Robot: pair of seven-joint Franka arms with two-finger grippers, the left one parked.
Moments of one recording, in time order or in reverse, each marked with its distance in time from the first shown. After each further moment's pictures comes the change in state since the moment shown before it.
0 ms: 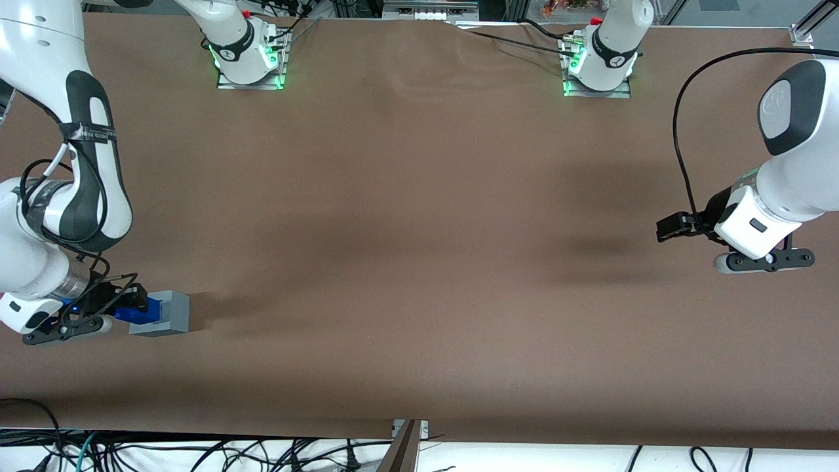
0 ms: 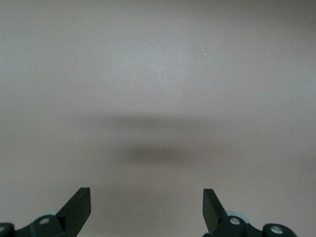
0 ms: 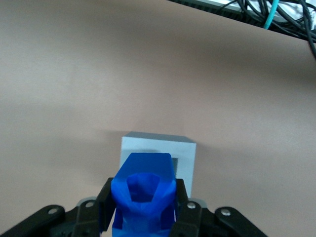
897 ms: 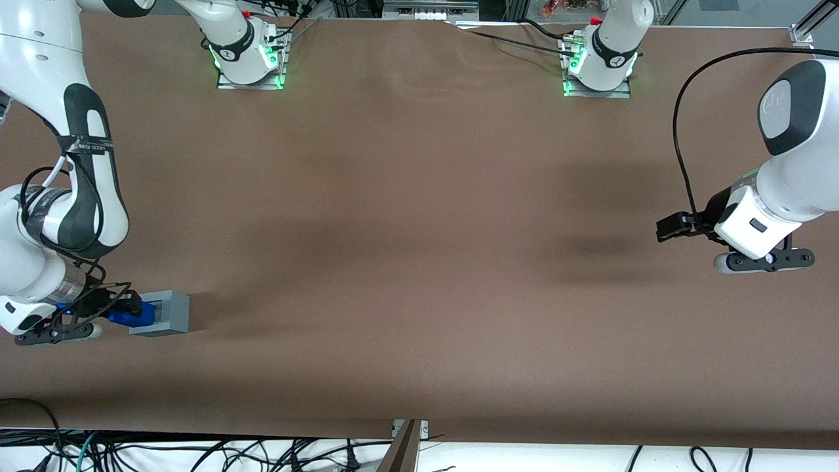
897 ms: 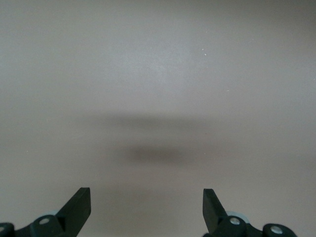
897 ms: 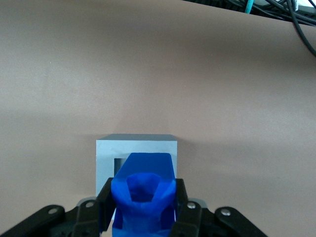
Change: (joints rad) arm -0.025 0.028 -0.001 0.005 0.002 0.024 0.053
